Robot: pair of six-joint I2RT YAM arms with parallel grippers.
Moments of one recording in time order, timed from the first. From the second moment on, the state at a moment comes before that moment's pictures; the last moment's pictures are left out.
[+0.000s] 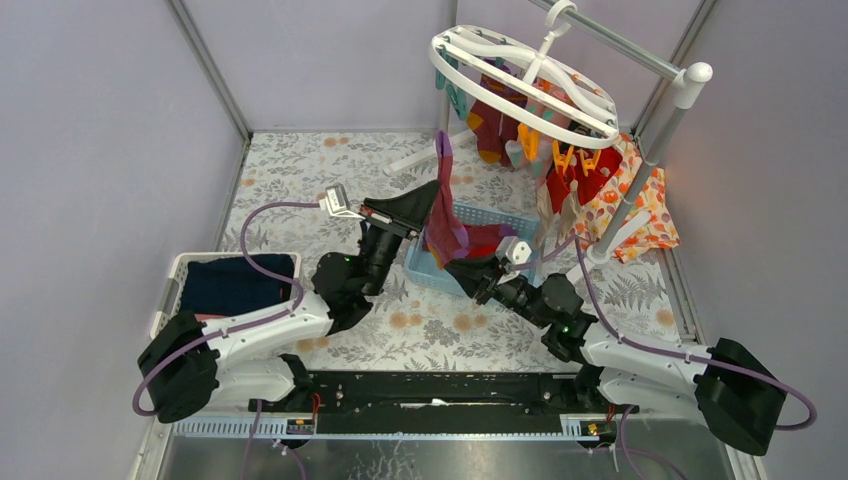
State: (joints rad) left arm -0.95 1.19 0.66 1.13 -0.43 -1.01; right arm 0.91 0.98 0.30 0.85 -0.10 0.07
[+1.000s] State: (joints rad) left arm -0.95 1.15 0.62 0.98 -0.51 -1.06; right arm 0.93 0.81 0.29 0.77 -0.10 0.15
